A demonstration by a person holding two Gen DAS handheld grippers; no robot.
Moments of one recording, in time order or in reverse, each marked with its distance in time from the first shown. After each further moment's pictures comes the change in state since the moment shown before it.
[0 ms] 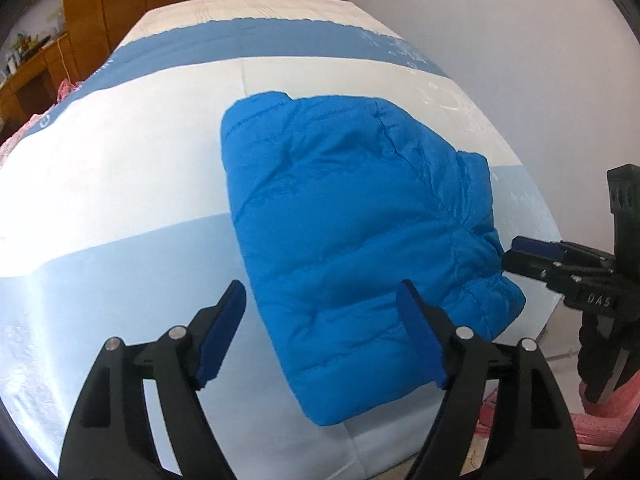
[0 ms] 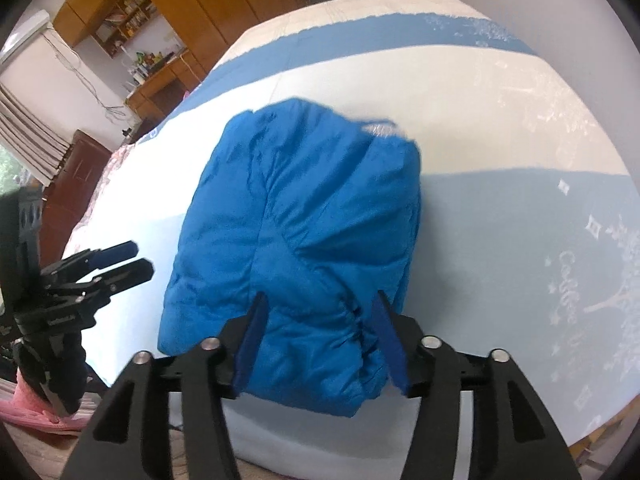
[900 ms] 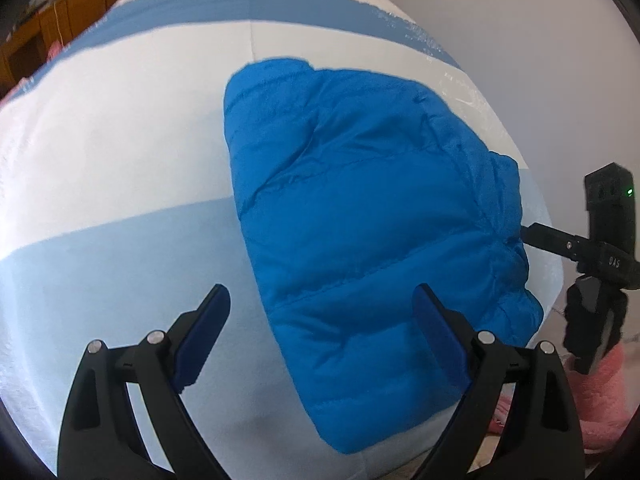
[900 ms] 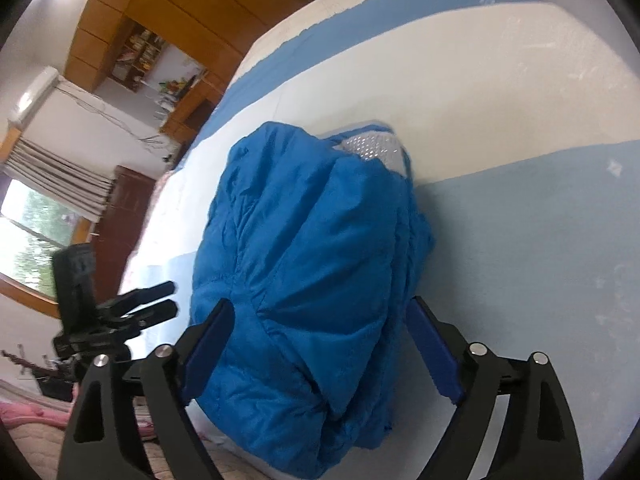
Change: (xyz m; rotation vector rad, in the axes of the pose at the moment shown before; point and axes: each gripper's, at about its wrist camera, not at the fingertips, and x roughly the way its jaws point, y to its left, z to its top) left arm 0.048 0.030 0.017 -0.086 0.116 -0.093; right arm 0.048 -0.059 0.035 0.137 0.053 0.304
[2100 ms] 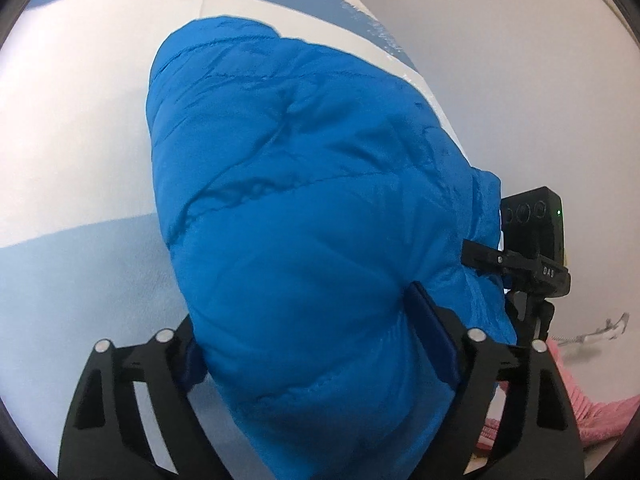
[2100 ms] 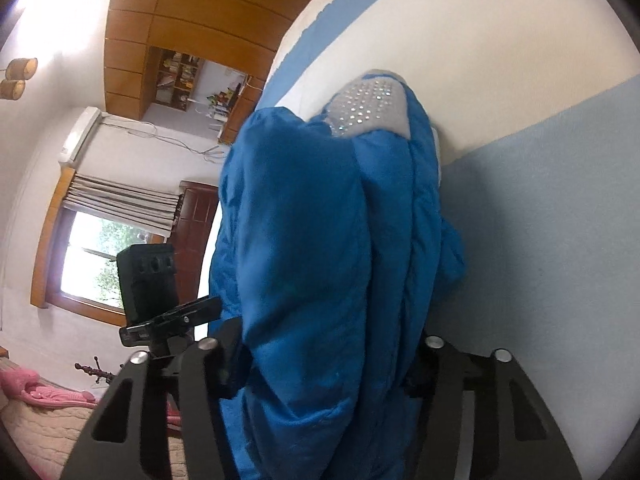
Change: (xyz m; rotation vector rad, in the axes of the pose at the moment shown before) left arm 0.054 0.001 0.018 -0.009 0.008 -0.279; right arm 0.054 -0.042 0.012 0.098 0.021 0.287
